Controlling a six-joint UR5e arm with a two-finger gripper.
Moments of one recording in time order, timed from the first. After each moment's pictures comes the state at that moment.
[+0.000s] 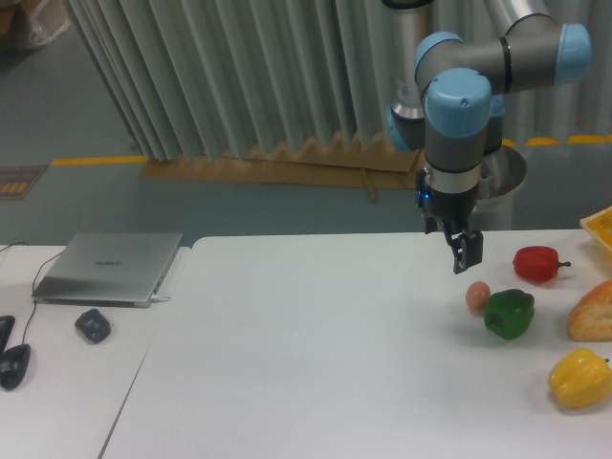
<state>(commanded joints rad) 2.27 -1.75 -1.47 -1.59 1.50 1.20</state>
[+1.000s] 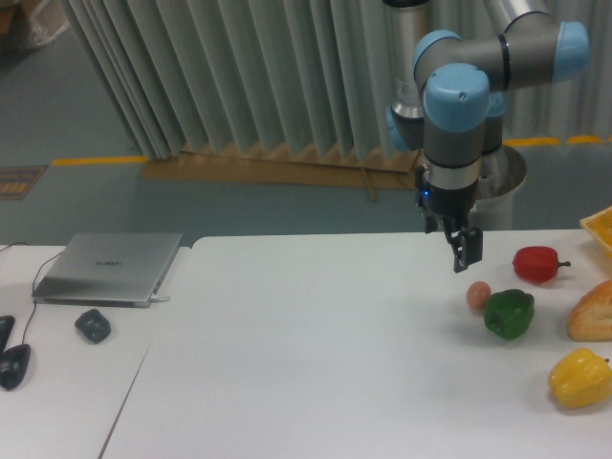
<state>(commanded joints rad) 2.27 -1.73 -1.49 -1.53 1.50 1.19</state>
